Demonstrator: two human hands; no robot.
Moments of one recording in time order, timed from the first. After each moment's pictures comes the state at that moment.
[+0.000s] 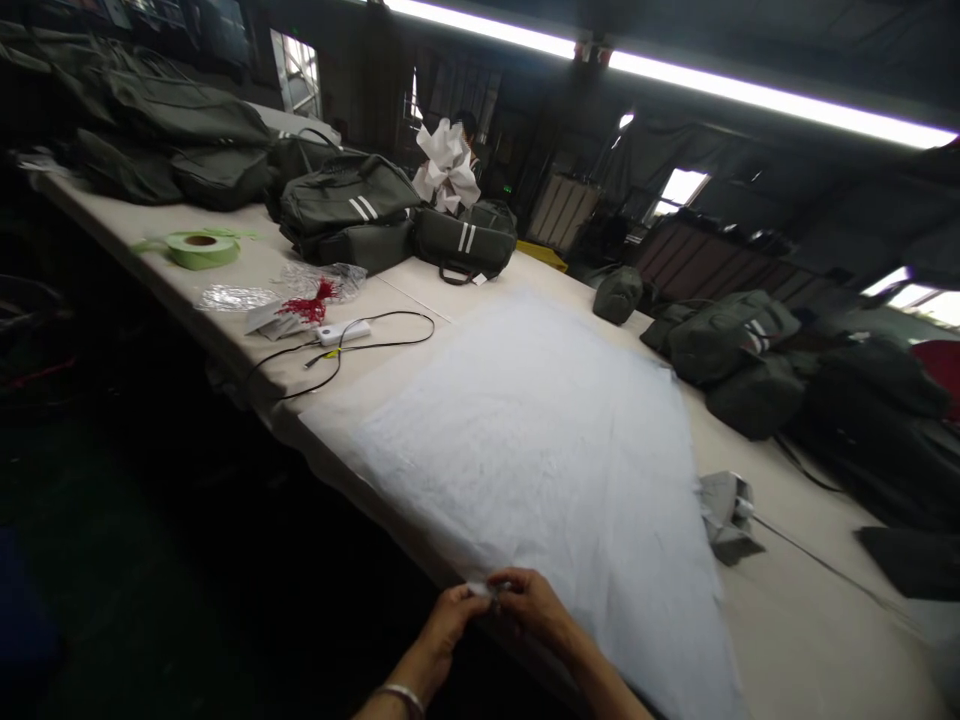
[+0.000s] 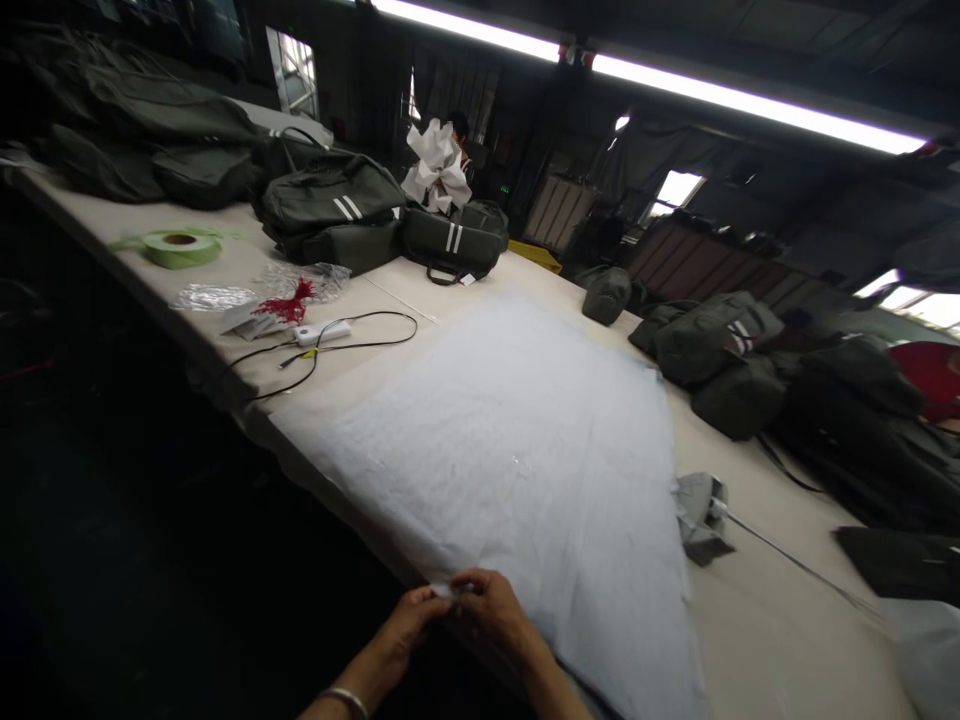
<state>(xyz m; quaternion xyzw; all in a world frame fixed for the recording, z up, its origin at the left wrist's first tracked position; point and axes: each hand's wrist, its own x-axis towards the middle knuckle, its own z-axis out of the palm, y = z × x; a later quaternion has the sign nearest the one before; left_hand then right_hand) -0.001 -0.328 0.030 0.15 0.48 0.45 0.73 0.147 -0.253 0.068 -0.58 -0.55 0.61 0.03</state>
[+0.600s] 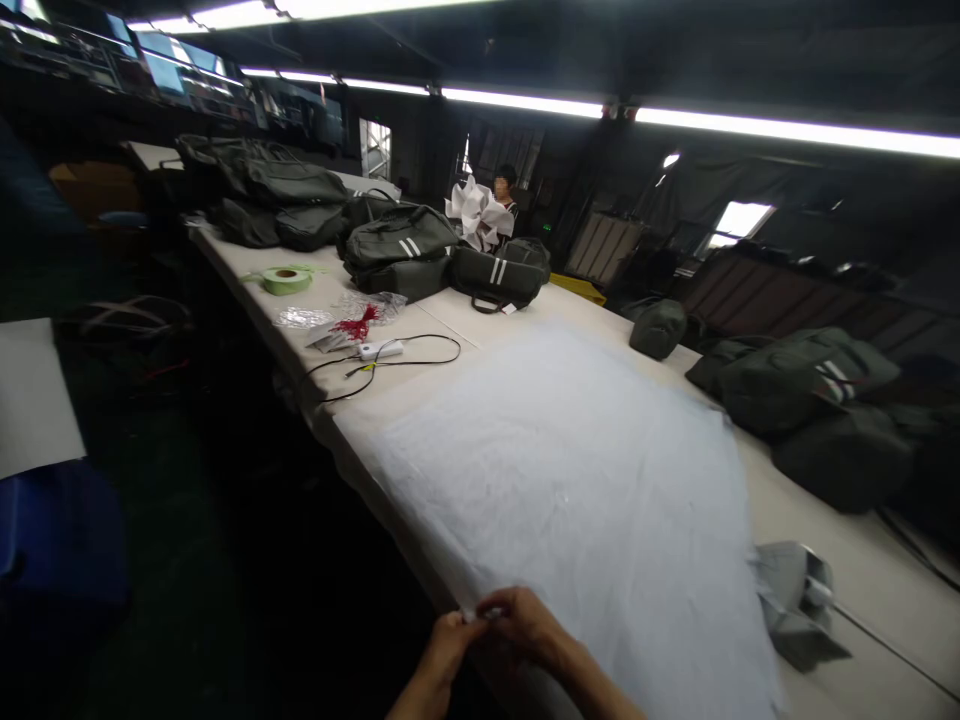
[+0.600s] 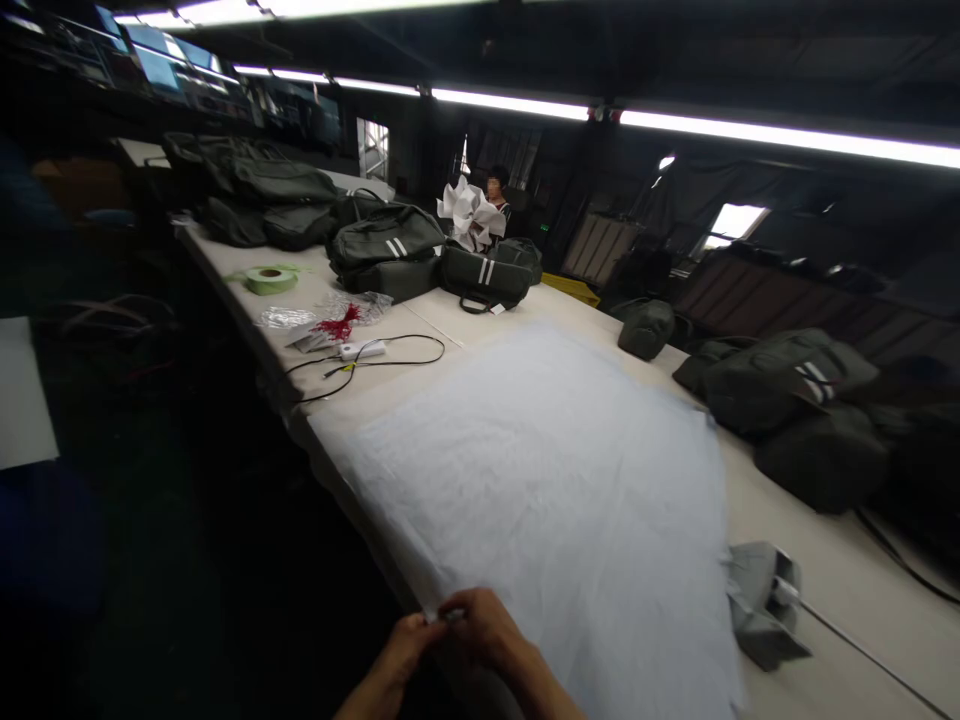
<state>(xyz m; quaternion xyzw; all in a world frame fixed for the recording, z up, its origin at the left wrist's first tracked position) 0.028 -0.322 0.002 0.09 0.54 0.52 0.65 0.140 -0.225 0.079 -0.47 -0.65 0.59 -0.08</state>
